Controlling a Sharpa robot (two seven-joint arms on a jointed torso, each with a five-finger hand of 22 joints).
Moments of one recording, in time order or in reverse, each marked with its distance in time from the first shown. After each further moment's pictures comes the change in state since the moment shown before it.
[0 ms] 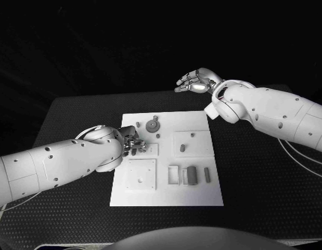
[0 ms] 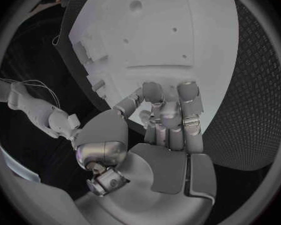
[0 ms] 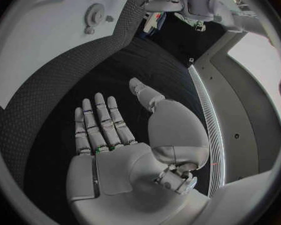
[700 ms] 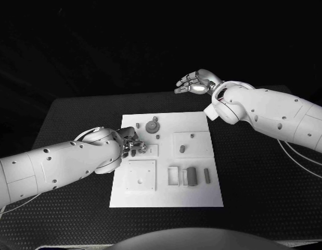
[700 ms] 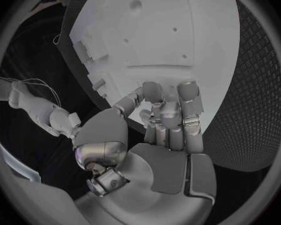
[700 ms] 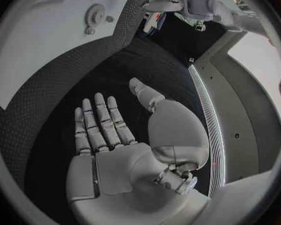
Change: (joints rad) left arm -0.003 -0.008 -0.002 0.002 0.011 -0.018 0.019; left_hand 0.023 -0.023 -0.008 0.003 0.056 0.006 -0.003 -0.008 -0.003 -0.004 0.003 0.000 -0.009 0.003 0.003 0.000 -0.010 0.000 0.001 0.002 -0.004 0.001; right arm -0.001 0.001 0.000 -0.002 0.002 0.001 0.000; right_hand 0.000 0.000 0.000 0.000 0.000 0.000 0.000 0.000 -0.001 0.000 0.000 0.000 -0.002 0.000 0.000 0.000 0.000 0.000 0.000 0.000 -0.004 0.002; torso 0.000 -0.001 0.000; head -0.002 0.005
